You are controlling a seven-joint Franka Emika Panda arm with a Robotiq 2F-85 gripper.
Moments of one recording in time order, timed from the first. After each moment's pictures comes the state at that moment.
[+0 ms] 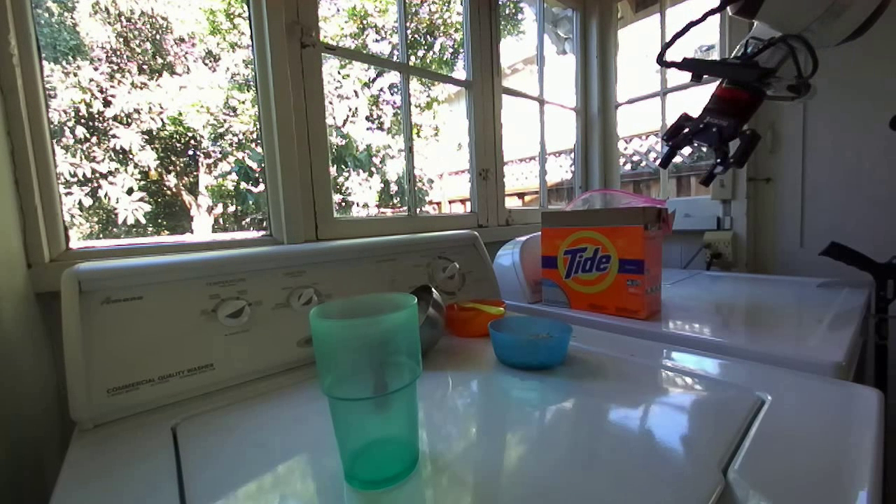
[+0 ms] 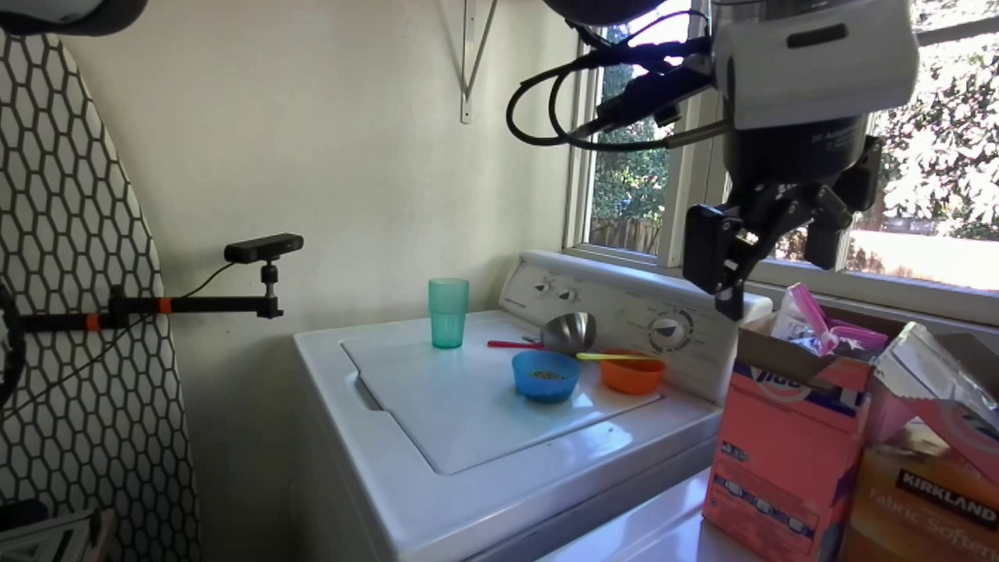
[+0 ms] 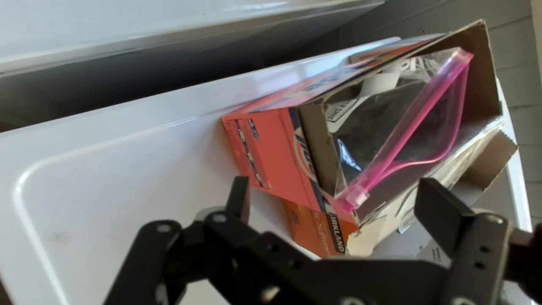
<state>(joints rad) -0.34 0.17 -0.33 -1.63 0.59 2.09 0.94</state>
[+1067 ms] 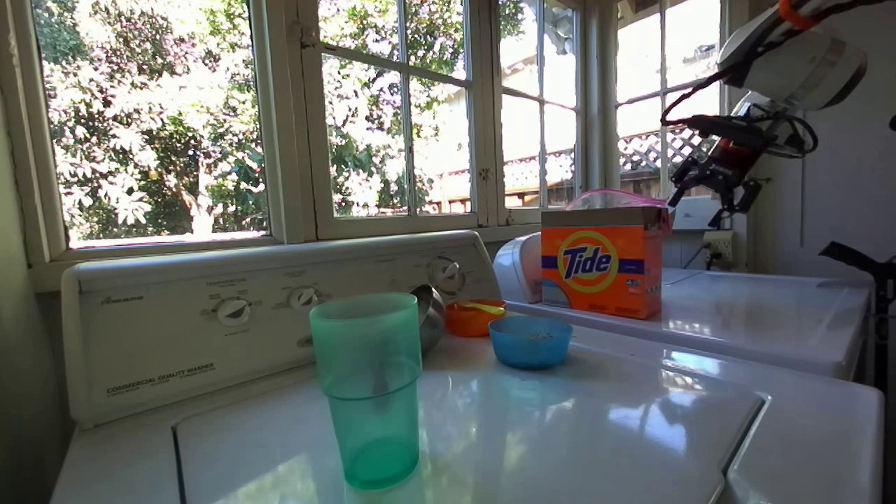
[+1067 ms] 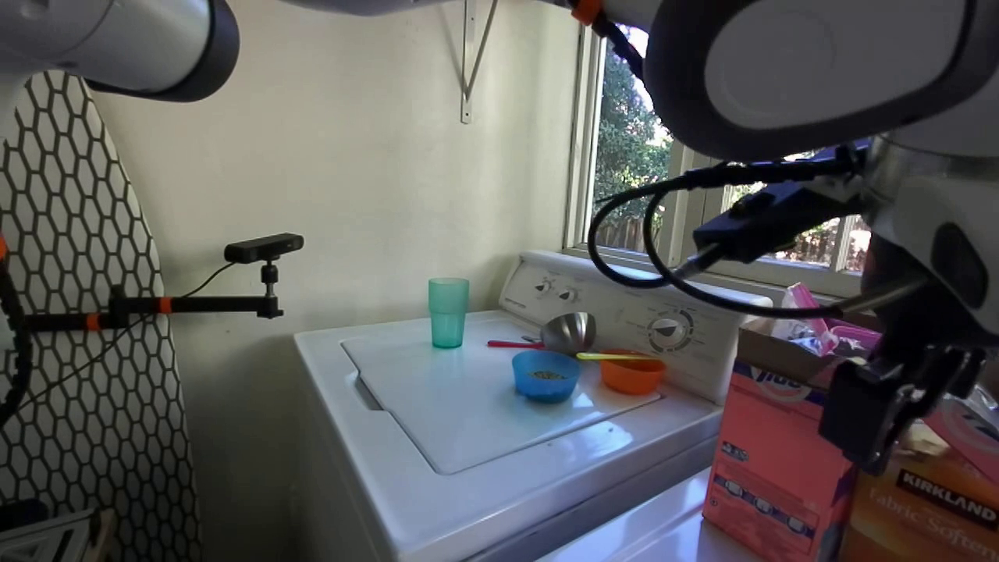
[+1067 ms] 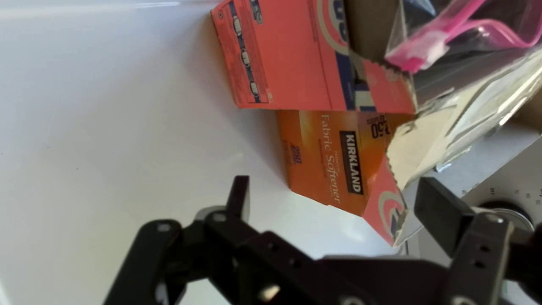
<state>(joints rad) -0.47 0.42 -0.31 -1.46 0.68 2.12 0.71</state>
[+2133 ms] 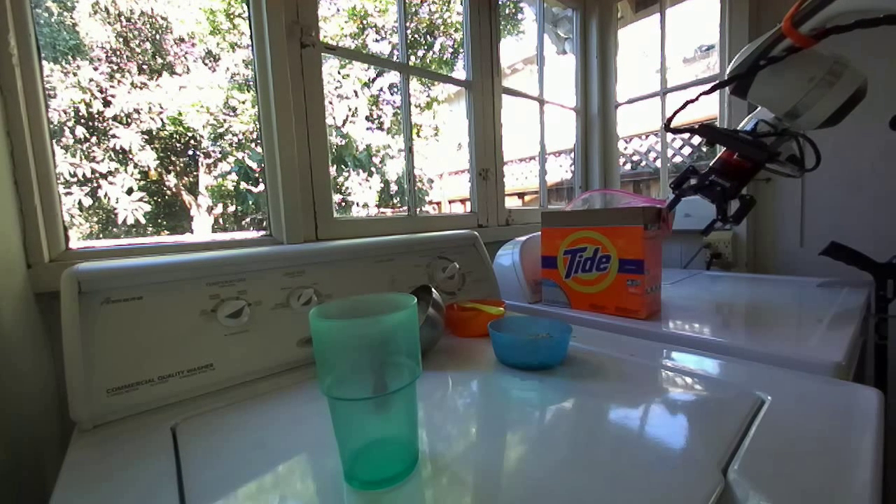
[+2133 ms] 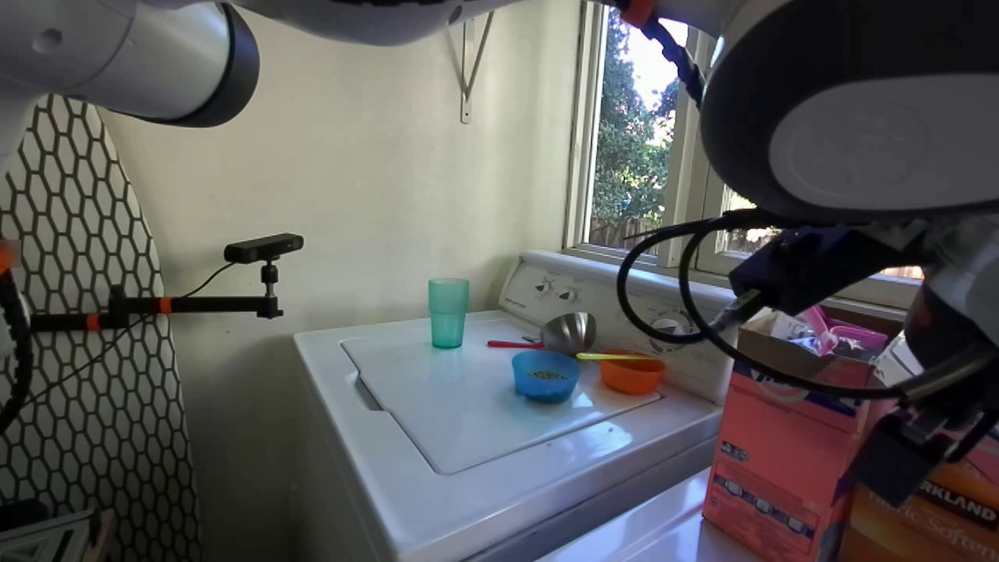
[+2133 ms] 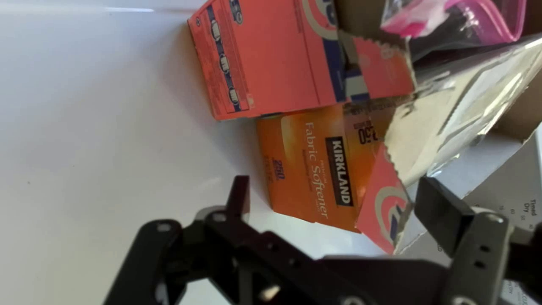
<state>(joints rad) -0.56 0.51 -0.26 -1.38 0.84 2.05 0.59</state>
